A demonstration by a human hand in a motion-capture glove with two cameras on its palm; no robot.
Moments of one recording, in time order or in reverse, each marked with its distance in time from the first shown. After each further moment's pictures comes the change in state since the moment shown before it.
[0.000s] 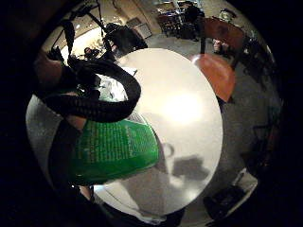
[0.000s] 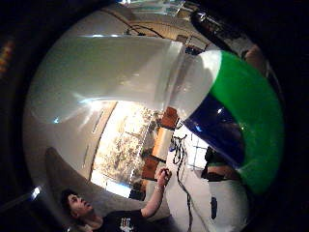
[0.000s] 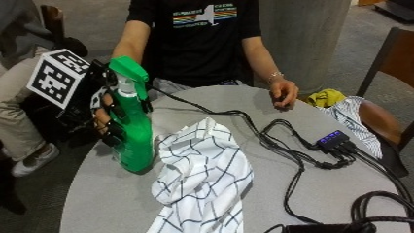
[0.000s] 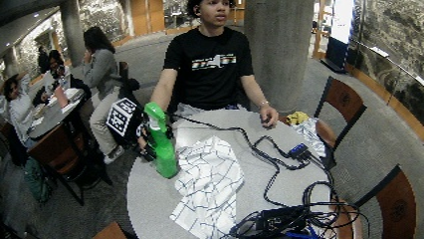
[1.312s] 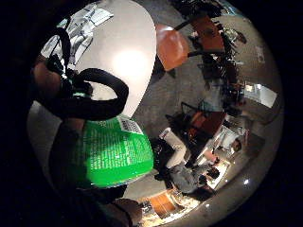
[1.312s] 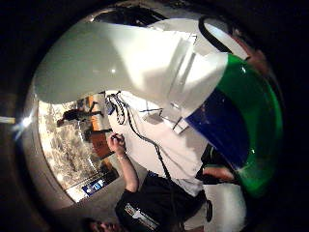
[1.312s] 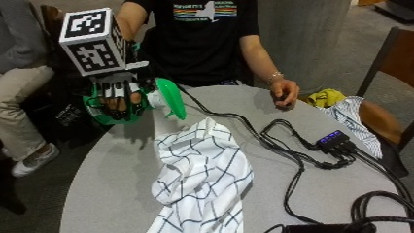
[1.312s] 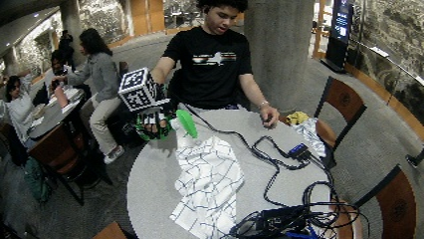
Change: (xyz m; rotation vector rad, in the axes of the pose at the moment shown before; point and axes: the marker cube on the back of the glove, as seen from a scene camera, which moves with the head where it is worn) arm -0.051 0.022 -0.015 -0.592 0.791 0.130
